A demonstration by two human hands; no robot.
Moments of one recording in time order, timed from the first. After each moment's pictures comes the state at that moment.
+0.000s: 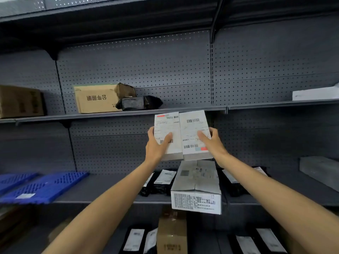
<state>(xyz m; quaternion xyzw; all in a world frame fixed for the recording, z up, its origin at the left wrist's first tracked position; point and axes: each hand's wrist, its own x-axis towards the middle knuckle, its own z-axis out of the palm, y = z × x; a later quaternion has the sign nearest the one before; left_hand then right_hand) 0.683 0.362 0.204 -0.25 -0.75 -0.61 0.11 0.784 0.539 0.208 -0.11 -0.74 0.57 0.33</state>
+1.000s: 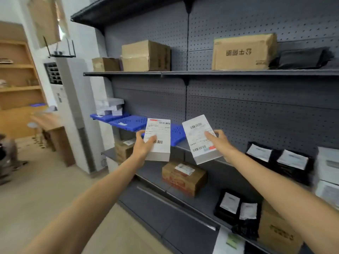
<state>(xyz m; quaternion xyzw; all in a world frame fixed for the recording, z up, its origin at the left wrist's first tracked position) 0.622 -0.144 0.087 0.07 -0.74 -0.65 0.16 0.612 0.131 0.111 -0.03 -0.80 0.59 0.07</state>
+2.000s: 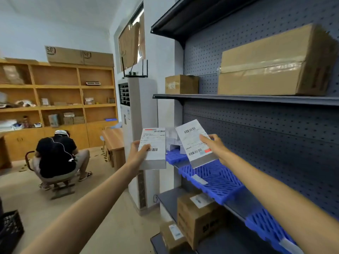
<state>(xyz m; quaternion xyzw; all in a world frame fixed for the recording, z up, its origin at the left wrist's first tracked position) 0.225 -0.637 0.132 0.20 -0.67 -0.66 0.28 0.105 -0.391 0.168 0.16 -0.76 0.63 -0.05</state>
